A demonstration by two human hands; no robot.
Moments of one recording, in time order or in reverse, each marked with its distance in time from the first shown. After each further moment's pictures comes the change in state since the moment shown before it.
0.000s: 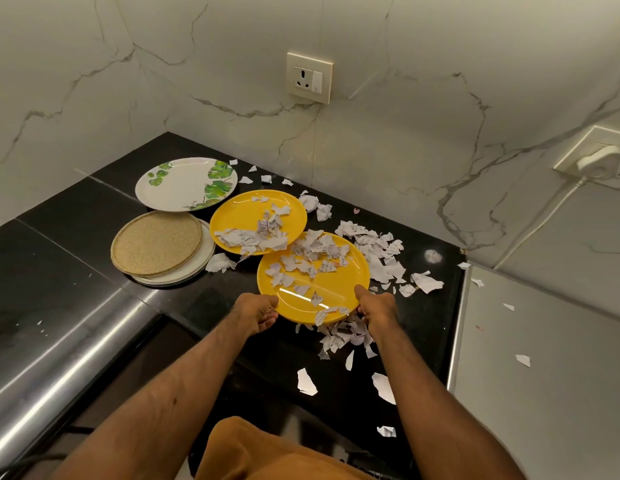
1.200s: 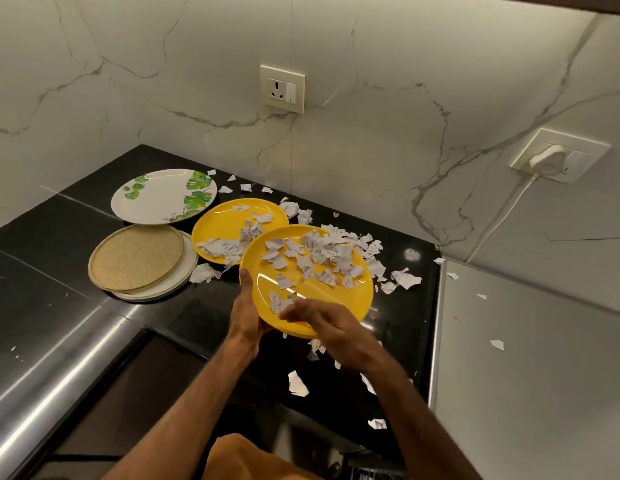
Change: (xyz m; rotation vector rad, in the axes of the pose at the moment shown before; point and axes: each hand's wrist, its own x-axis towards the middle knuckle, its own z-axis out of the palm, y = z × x) left_hand -0.074 -0.007 0.006 -0.464 -0.276 0.357; right_hand -0.163 -0.014 -0.037 -0.241 -0.729 -0.733
